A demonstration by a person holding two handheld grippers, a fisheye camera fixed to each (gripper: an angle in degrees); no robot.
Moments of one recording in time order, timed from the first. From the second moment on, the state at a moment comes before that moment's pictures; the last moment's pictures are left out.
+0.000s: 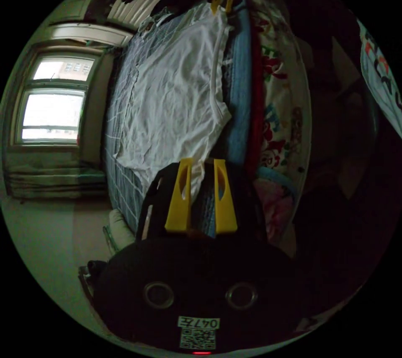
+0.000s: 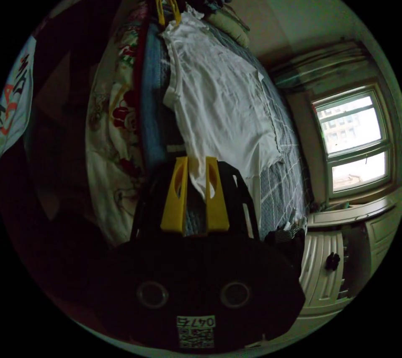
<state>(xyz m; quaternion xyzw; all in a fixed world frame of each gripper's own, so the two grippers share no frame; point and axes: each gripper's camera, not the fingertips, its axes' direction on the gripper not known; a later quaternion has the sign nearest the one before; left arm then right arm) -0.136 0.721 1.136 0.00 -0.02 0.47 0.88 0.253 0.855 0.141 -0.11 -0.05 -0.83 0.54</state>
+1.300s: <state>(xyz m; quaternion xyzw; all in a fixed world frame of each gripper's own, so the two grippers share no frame) -0.194 0.764 1.151 0.07 -0.03 0.42 0.91 0.101 0.858 0.125 -0.16 -0.18 -0.74 0.62</state>
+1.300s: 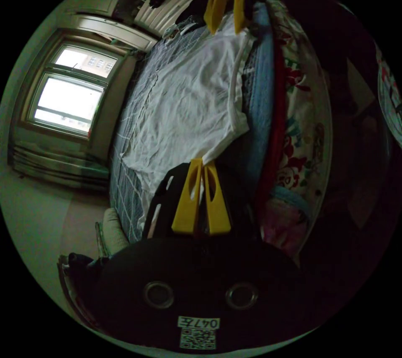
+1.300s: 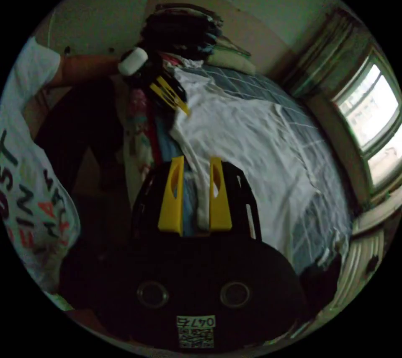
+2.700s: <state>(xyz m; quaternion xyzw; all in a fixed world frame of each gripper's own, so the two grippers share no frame) -0.130 0.610 1.068 -0.05 0.05 0.48 0.88 0.307 0.814 0.100 -0.20 -0.01 -0.82 0.53</state>
